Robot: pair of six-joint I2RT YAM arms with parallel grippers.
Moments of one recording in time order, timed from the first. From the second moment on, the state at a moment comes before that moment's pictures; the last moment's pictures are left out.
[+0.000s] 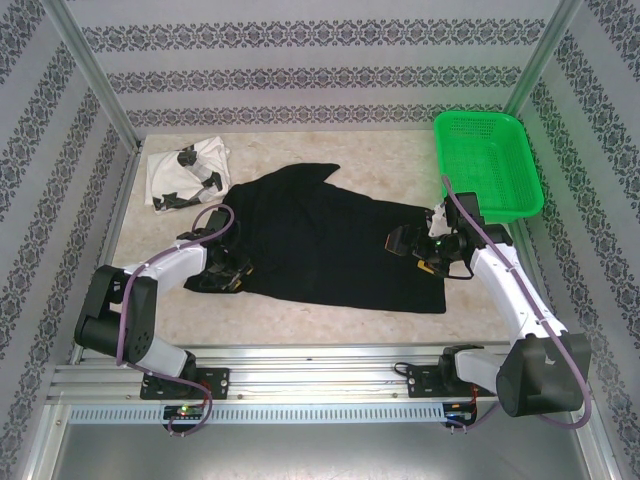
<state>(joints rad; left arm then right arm) -0.24 1.50 0.78 -0.57 0.18 -1.11 0.06 1.19 0.91 -0.87 -0.49 0.46</state>
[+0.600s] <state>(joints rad) -0.24 1.48 0.82 -0.57 0.18 -1.11 0.06 1.19 0.89 -0.86 -0.50 0.46</state>
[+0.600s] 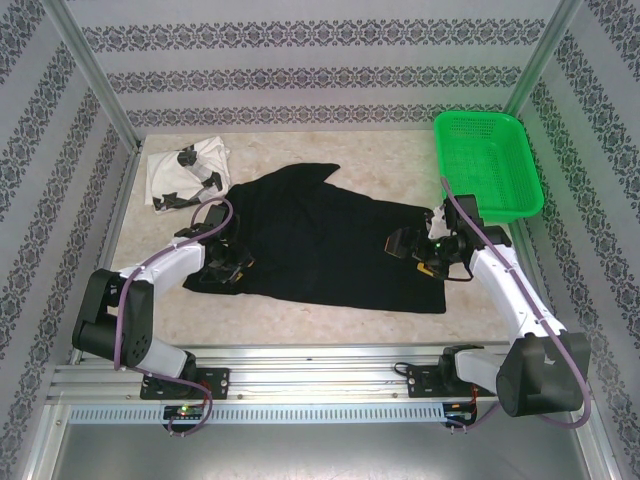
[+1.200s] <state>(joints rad) -0.24 1.48 0.79 -0.57 0.20 -1.10 0.03 1.19 0.88 -0.86 -0.50 0.46</state>
